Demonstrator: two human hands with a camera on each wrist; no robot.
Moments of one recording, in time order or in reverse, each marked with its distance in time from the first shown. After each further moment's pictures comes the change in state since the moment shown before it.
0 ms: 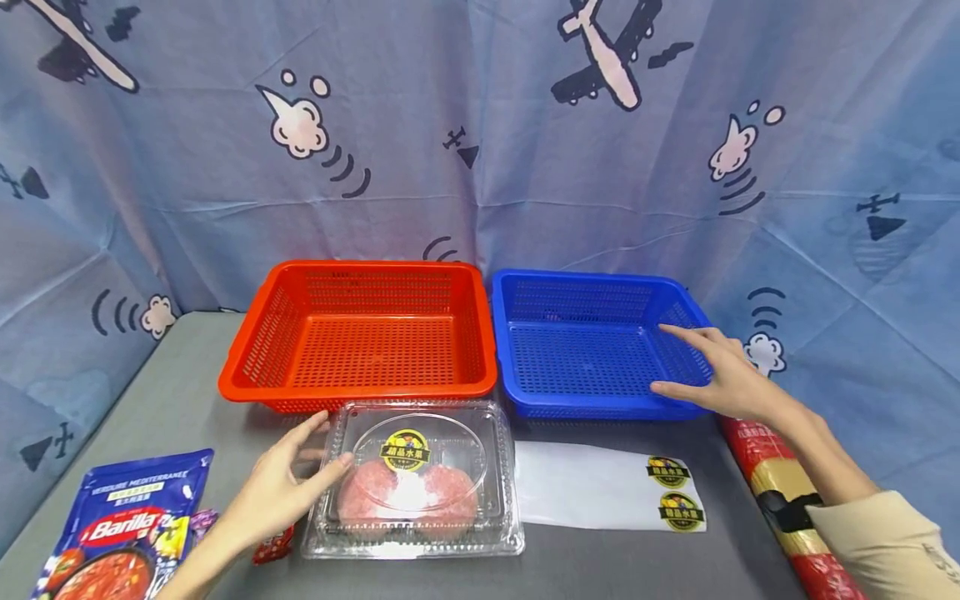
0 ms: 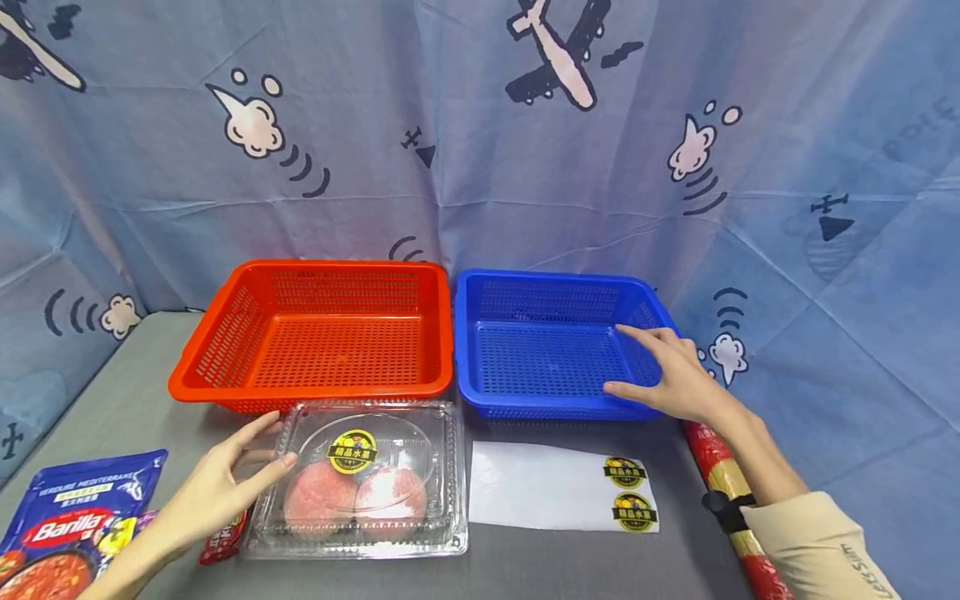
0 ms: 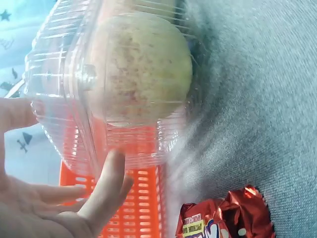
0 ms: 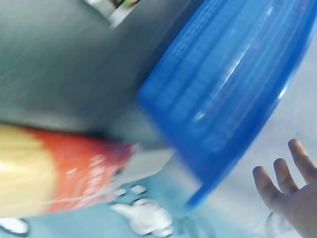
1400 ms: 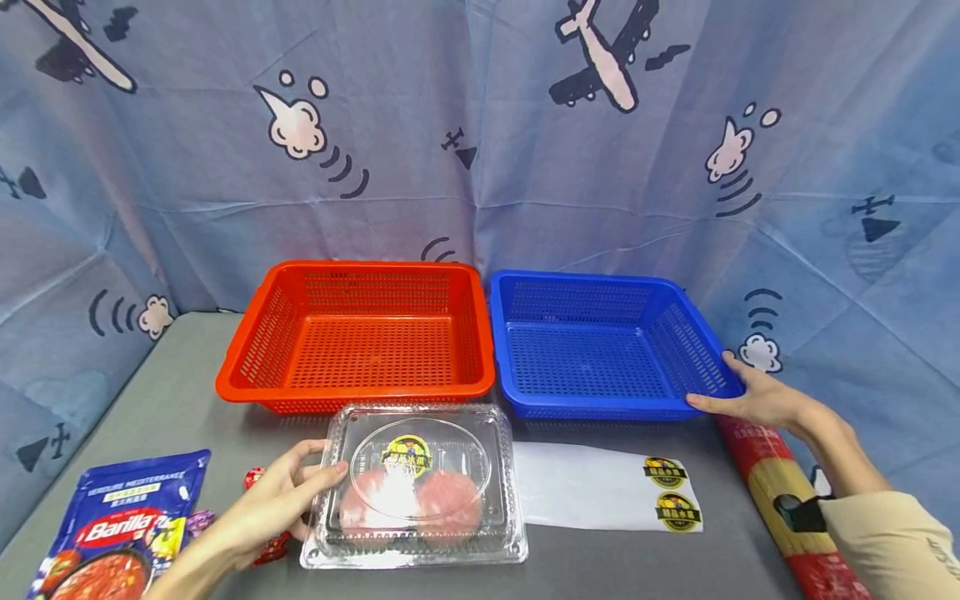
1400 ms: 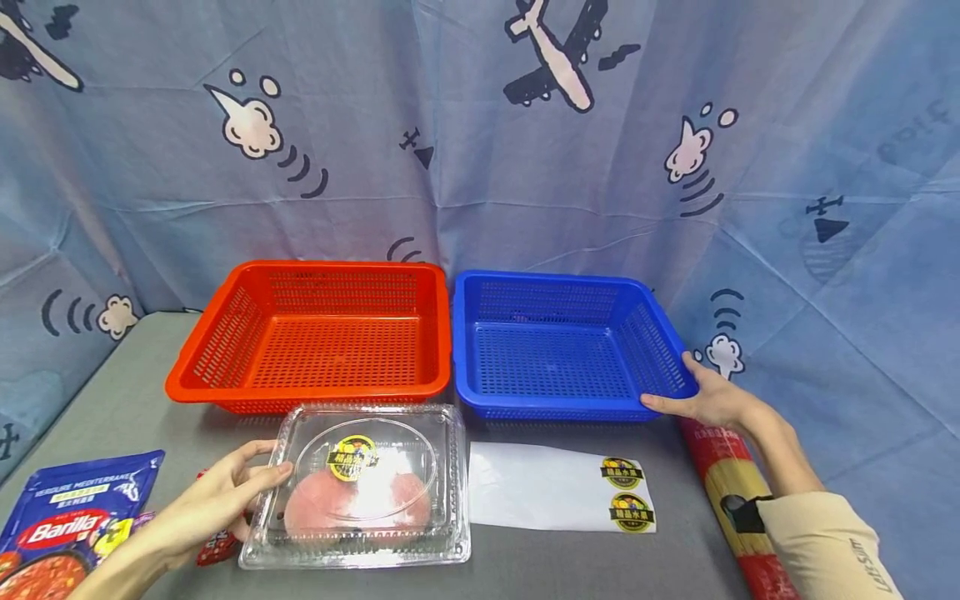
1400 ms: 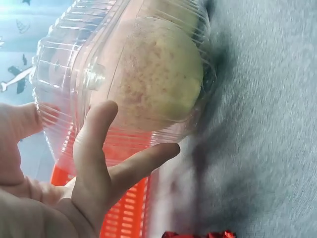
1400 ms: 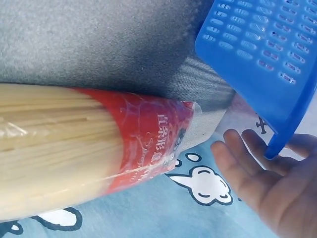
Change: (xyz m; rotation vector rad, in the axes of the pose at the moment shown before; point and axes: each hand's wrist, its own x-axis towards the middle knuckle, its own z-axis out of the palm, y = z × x) left_hand 0.000 -0.011 0.000 -0.526 -0.353 -0.243; right_hand -0.015 0.064 -0.012 0.178 -0.385 0.422
